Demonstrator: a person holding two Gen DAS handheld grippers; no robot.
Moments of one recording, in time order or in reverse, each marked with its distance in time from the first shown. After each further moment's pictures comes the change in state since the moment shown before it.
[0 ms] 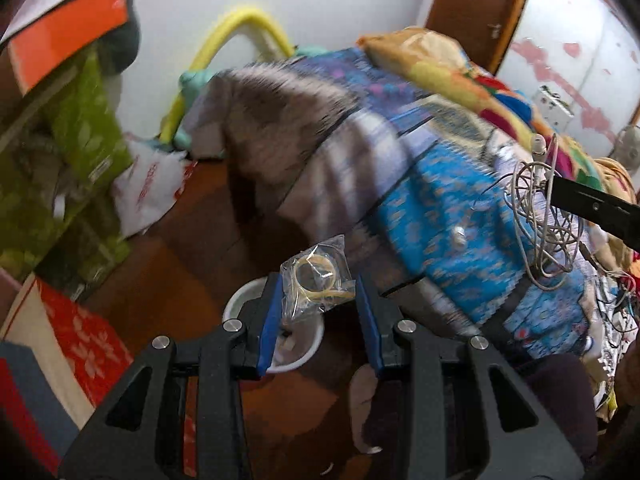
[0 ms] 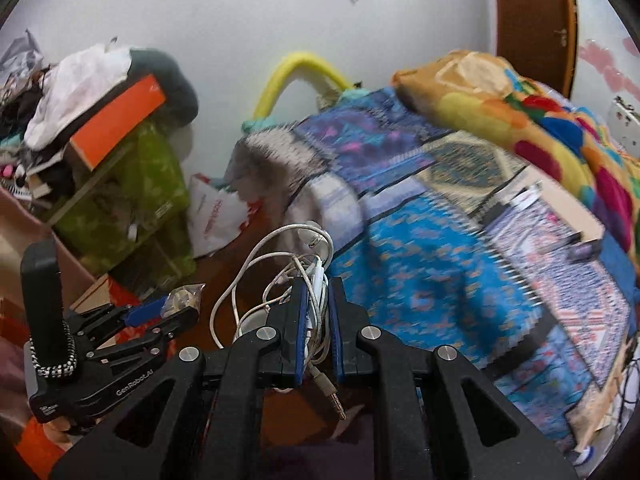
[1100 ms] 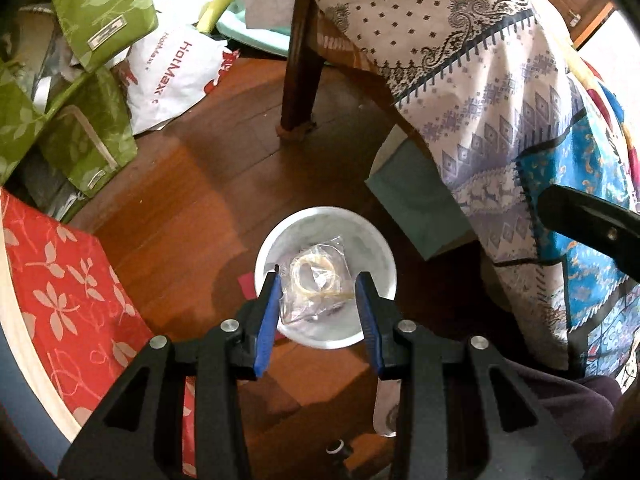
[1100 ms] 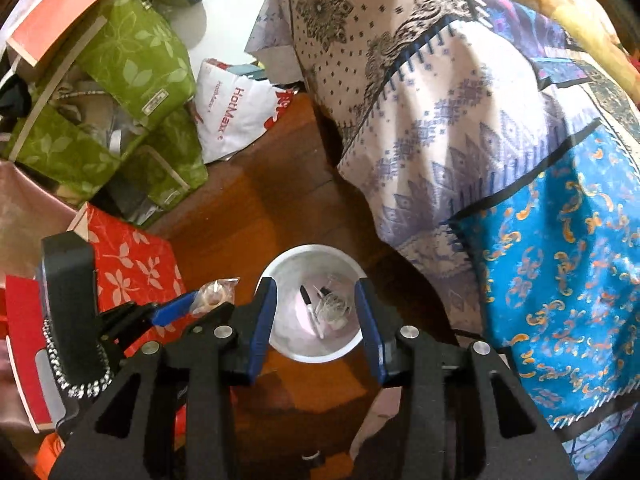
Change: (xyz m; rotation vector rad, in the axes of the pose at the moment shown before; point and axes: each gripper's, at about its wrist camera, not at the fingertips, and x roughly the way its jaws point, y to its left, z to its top) left arm 0.145 0.093 -0.029 -0.182 0.288 0.058; right arm 0.184 0.065 -0.015 -0.062 0.362 0.075
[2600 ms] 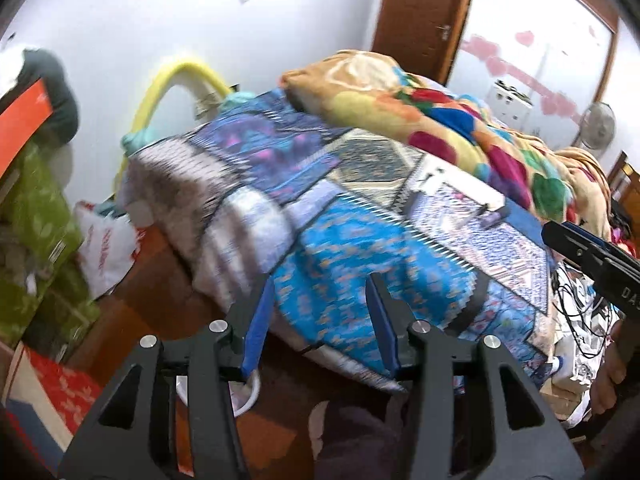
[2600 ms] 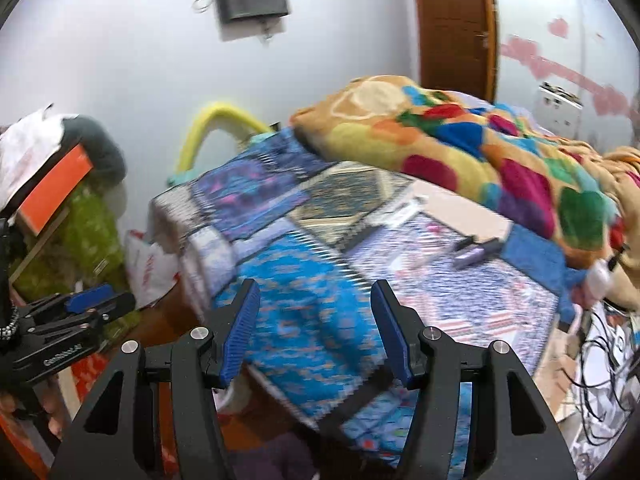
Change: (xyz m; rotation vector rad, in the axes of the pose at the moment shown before) left arm -0.196 -0.243 0.006 0.349 -0.380 -0.149; right arm -0.260 -0.171 -0.094 0.249 -0.530 -0.267
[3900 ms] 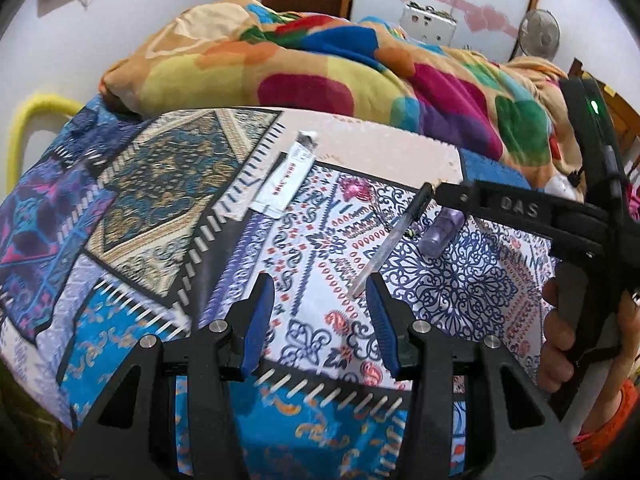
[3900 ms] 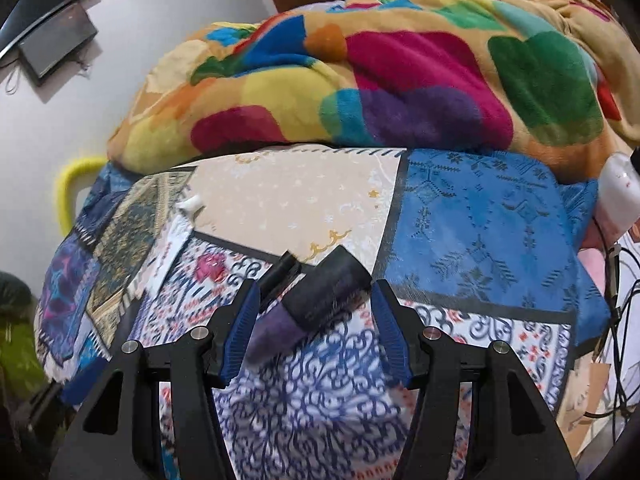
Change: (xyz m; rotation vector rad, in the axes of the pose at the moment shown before) left arm 0.232 -0.194 0.060 0.292 0.152 -0.190; right arm 0.176 -0.225 0.021 0.469 0.172 -0.162
